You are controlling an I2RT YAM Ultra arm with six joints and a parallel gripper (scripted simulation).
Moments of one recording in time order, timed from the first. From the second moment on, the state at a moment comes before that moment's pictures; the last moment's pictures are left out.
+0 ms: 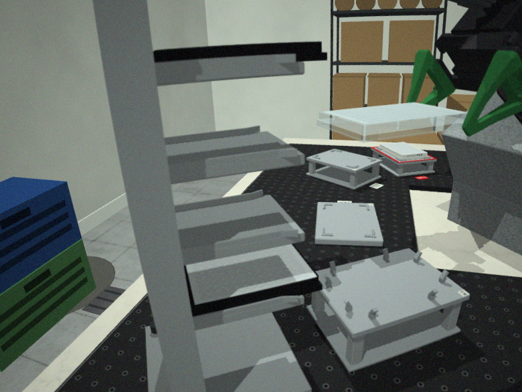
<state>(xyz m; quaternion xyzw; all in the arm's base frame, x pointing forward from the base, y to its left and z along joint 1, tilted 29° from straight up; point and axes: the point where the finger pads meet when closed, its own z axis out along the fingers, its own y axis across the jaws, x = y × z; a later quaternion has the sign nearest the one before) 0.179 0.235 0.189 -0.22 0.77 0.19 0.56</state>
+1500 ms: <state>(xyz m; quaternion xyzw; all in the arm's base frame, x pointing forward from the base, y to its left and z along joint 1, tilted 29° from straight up) 0.196 0.242 0.140 -0.22 0.78 0.18 0.56</state>
